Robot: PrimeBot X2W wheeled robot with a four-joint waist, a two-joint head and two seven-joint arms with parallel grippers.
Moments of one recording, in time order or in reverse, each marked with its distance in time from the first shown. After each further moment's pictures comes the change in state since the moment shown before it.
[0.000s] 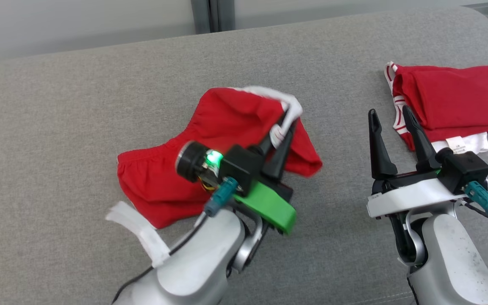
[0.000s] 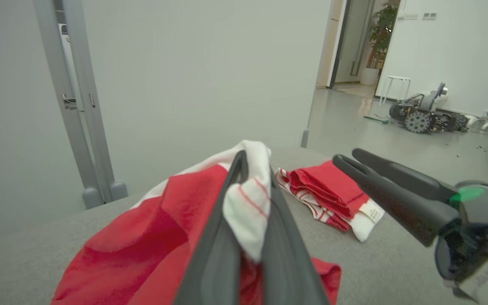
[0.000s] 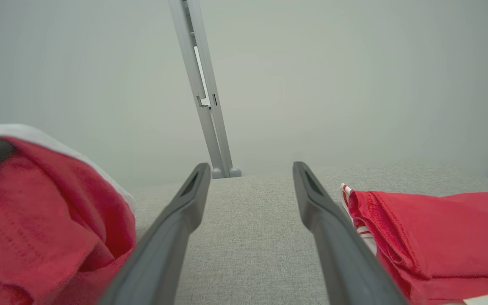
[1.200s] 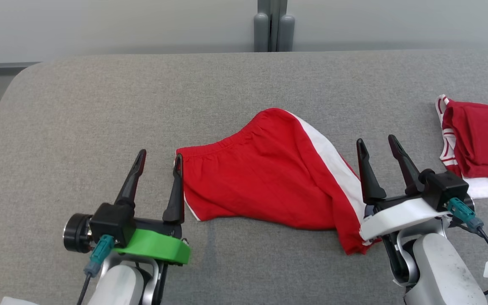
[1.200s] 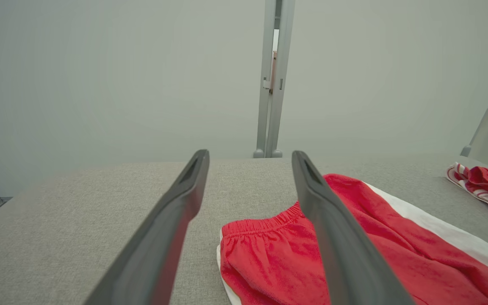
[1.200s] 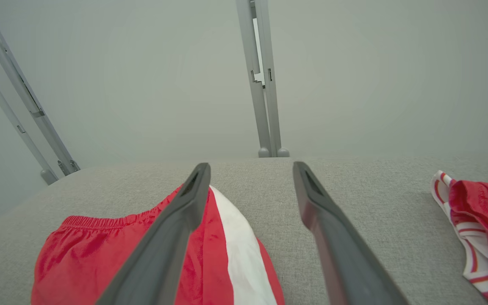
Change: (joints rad) left arm 0.421 0.119 0.471 -0.161 0.178 -0.087 -0.003; right arm 0.050 0.002 0.028 0.079 -0.007 0.000 0.000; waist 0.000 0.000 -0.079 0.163
